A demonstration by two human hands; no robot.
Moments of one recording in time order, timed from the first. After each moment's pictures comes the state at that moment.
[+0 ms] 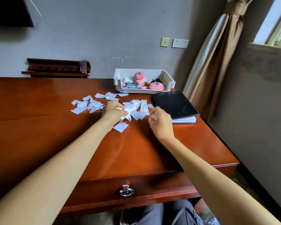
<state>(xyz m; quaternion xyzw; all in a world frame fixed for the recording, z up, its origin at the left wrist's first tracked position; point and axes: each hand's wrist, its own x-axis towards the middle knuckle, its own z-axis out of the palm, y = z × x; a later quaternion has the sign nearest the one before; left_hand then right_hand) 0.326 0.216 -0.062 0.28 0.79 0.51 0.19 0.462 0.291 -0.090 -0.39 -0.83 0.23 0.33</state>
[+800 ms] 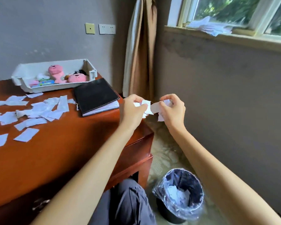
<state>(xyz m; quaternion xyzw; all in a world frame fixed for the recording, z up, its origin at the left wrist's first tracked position) 0.585 0.301 -0.058 0.49 0.62 0.56 0.25 0.698 0.342 -0.073 -0.54 -0.58 0.26 0.55</state>
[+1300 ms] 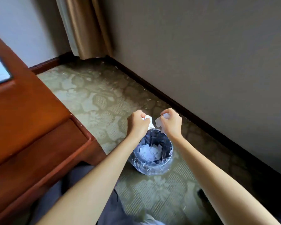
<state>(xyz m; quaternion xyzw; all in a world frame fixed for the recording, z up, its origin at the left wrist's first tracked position) 0.761 0.362 -0.238 0.52 0.69 0.29 0.42 0.877 0.367 -0.265 -0.77 -0.45 0.28 0.36</state>
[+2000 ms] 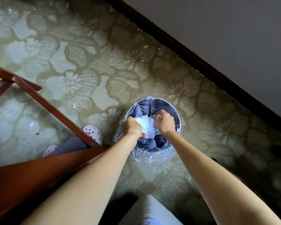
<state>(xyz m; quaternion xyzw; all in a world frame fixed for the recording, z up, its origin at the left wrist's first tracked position) 0.798 0.420 -0.481 0.23 0.77 0.13 0.58 0.908 0.410 -0.496 -0.80 -0.39 0.44 0.13</state>
